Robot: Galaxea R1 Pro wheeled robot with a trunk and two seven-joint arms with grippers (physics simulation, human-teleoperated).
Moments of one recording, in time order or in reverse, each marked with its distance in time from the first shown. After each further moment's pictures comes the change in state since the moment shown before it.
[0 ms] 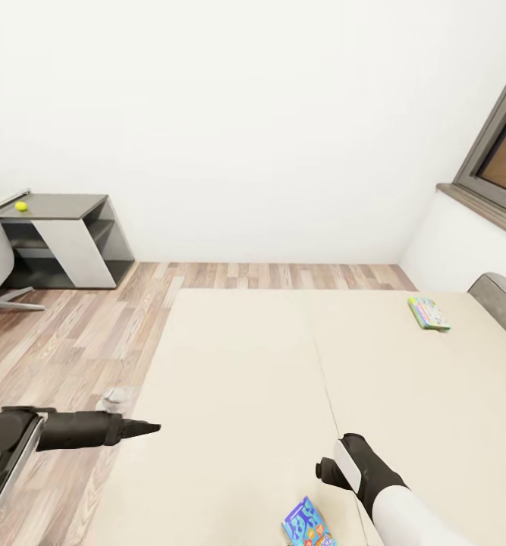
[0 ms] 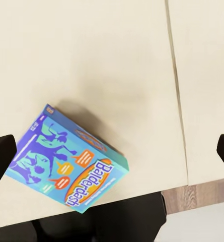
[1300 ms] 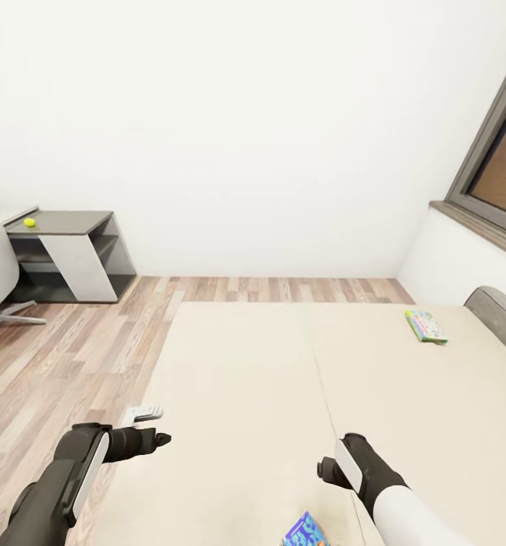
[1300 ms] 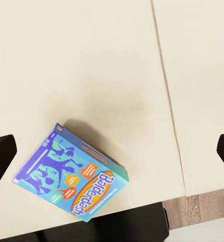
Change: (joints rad) left arm -0.011 -0.270 -0.002 0.162 0.004 -0.073 1.011; right arm 0.000 -0.004 -0.005 0.000 -0.002 -0.008 -0.004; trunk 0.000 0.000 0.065
